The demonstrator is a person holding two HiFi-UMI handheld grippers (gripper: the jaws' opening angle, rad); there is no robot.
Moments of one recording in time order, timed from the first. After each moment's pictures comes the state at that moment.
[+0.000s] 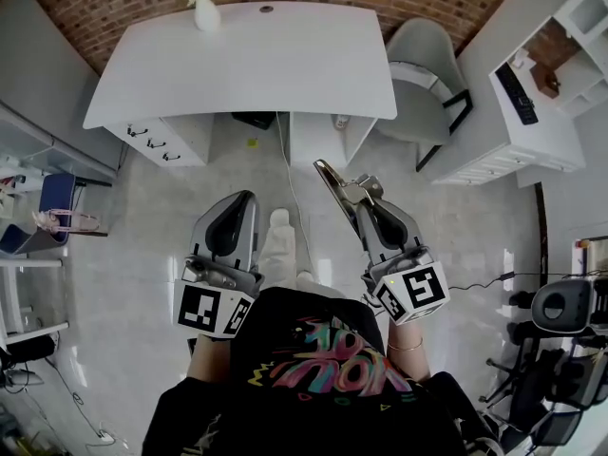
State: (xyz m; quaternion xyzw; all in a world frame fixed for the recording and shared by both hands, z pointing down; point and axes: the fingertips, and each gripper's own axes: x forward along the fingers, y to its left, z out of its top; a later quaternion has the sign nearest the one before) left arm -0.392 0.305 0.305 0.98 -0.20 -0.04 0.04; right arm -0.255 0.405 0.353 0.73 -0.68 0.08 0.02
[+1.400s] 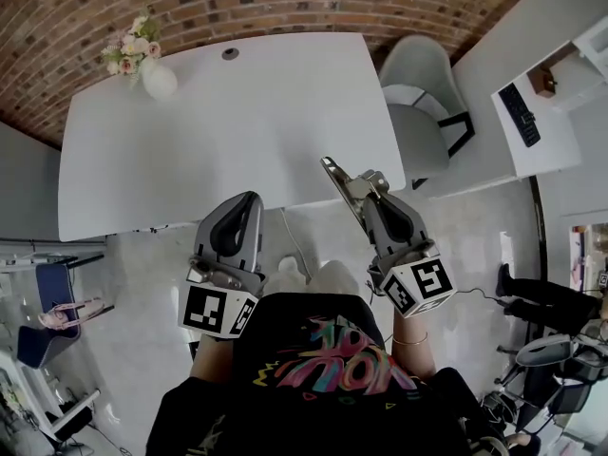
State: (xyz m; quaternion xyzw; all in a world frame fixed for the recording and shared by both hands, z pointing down) left arm -0.176 0.000 0.315 0.99 -0.12 -0.02 0.06; right arm -0.046 0.121 0.356 0.78 -0.61 0.12 0.01
